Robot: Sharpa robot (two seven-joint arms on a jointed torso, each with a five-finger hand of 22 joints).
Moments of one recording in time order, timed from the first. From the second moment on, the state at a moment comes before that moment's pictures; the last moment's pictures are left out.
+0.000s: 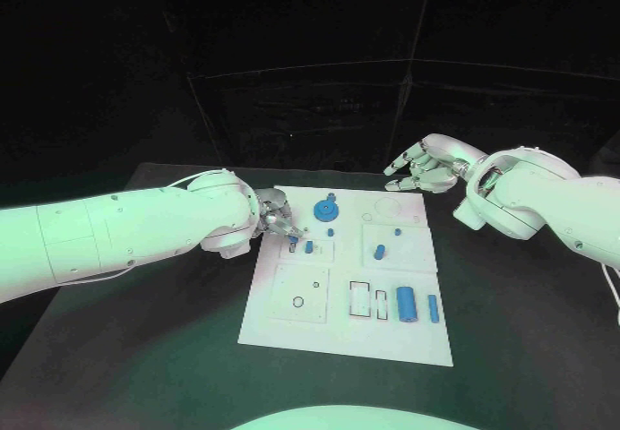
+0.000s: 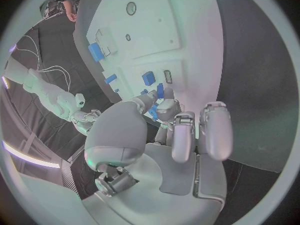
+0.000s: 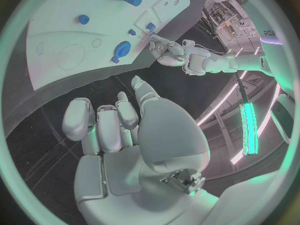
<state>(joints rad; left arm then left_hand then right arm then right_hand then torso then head) 1.36 -0.78 -0.19 1.49 -1.03 -0.03 -0.53 1.11 -0.02 0.55 0.04 0.05 0.82 0.05 0.77 0.57 1.28 -0.03 1.18 1.00 1.47 -0.08 1.57 1.31 0.06 1.47 0.03 1.39 1.31 1.37 -0.73 -0.07 1.34 -1.04 -0.18 0.04 1.34 0.01 0.04 0.01 0.26 0.89 0.17 0.11 0.07 1.32 0.07 1.21 1.20 1.46 0.01 1.35 1.15 0.09 1.28 0.11 1.38 1.11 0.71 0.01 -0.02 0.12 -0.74</state>
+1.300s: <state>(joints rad) 1.36 -0.77 -0.20 1.48 -1.05 0.04 -0.54 1.11 -0.04 0.56 0.02 0.04 0.82 0.04 0.77 0.57 1.28 -0.03 1.18 1.00 1.47 -0.08 1.57 1.31 0.06 1.47 0.03 1.39 1.31 1.37 -0.73 -0.07 1.34 -1.04 -0.18 0.04 1.34 0.01 0.04 0.01 0.26 0.89 0.17 0.11 0.07 1.32 0.07 1.21 1.20 1.46 0.01 1.35 1.15 0.09 1.28 0.11 1.38 1.11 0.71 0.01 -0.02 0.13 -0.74</state>
